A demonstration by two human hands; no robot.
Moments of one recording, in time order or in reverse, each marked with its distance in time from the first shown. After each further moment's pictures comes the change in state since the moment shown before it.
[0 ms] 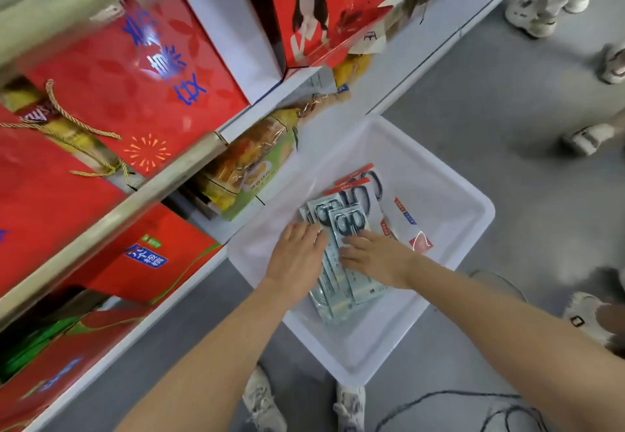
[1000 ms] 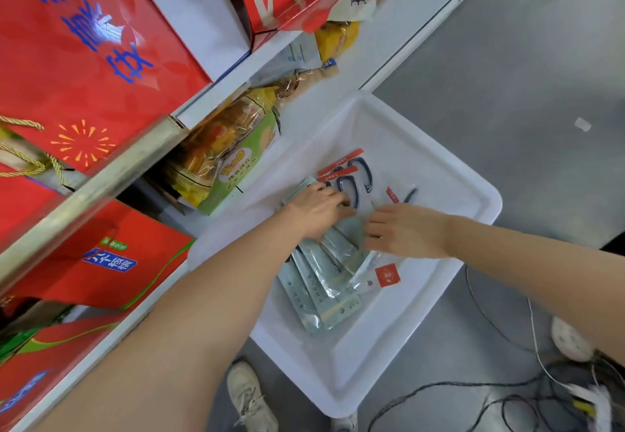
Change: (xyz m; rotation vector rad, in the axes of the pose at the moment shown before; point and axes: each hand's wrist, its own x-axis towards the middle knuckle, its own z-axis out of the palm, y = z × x) left_hand 0.141 -0.004 0.018 0.231 -0.284 0.423; right_hand -0.031 0.068 0.003 0.105 0.187 -0.141
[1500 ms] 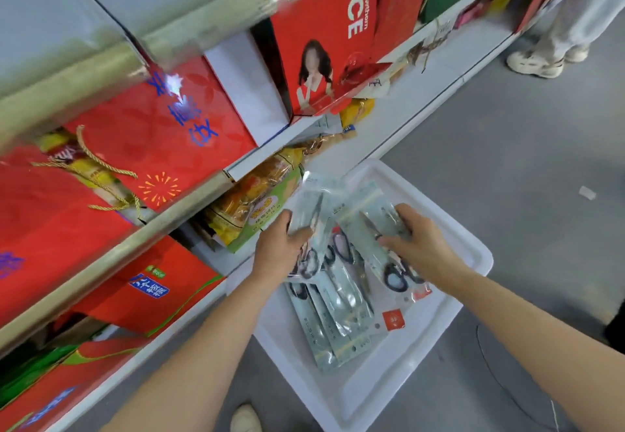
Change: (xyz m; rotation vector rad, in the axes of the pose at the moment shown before) left_hand -0.120 -0.002 -0.043 -1.259 0.723 -0.839; right_hand 0.013 -0.016 -0.104 1.078 0.457 1.132
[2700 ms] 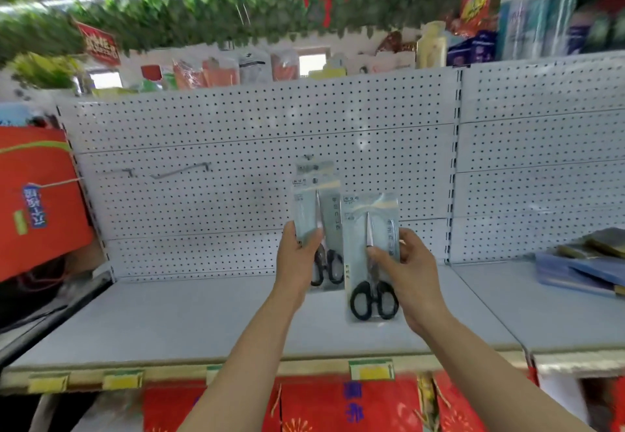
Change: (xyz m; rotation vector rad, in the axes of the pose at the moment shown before) left_hand -0.246 0.116 -0.589 -0.546 0.991 0.253; right_hand -0.173 -0.617 0.165 0.771 -0.260 -0.755
